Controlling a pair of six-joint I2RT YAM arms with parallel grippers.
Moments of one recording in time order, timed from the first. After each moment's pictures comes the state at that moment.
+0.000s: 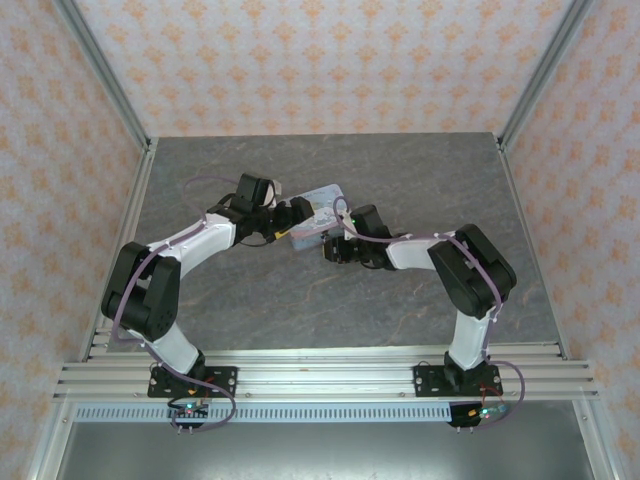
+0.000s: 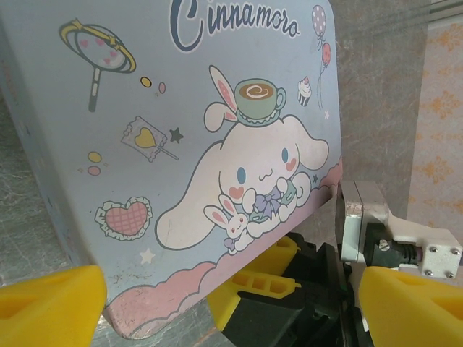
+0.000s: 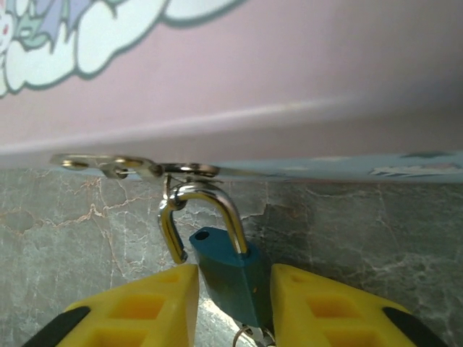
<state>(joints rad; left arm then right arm) -0.33 1.65 1.06 -0.23 0.42 -0.83 0.57 1.85 0.90 0.13 -0.37 0.43</state>
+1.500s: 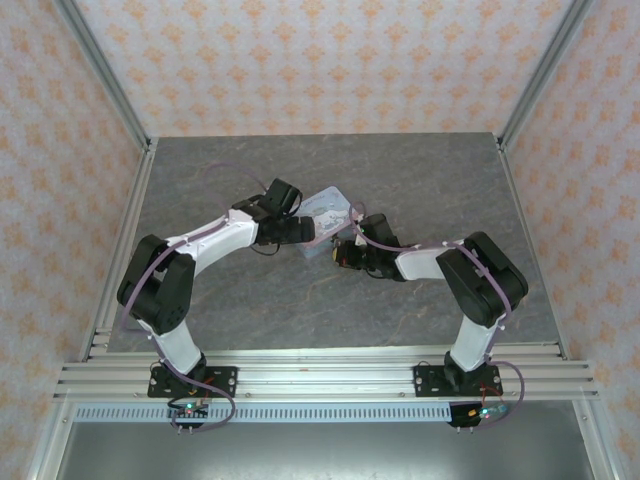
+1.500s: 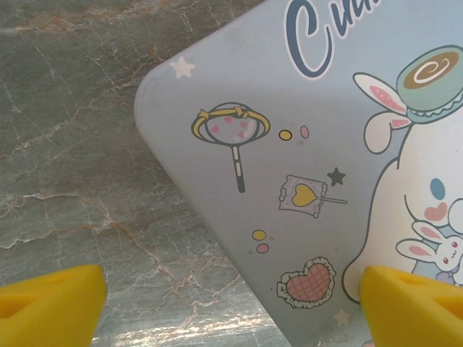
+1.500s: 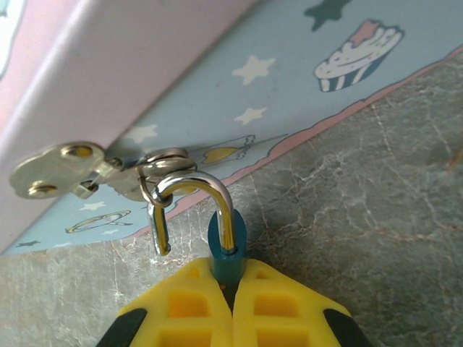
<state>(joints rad) -0.48 1.73 1.19 -0.54 -0.03 -0.59 0.56 1.77 0.75 0.24 -0.33 0.69</state>
